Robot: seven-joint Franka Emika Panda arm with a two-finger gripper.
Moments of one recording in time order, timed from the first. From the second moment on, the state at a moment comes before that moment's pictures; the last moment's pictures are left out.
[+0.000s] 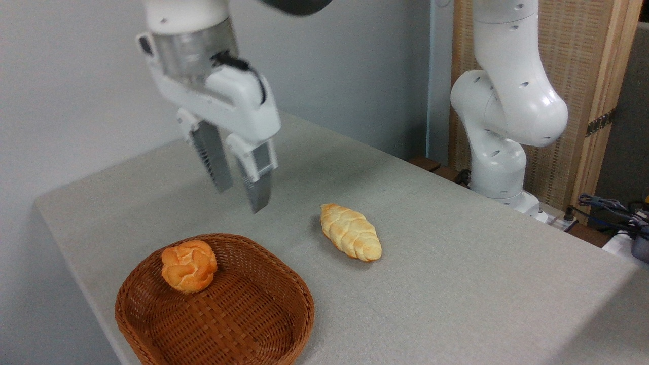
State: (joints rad) arm -0.15 0.12 0.14 -1.47 -0.12 1.55 0.66
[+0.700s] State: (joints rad) arm -0.11 -0.05 0.07 -1.69 -0.09 1.65 0.71
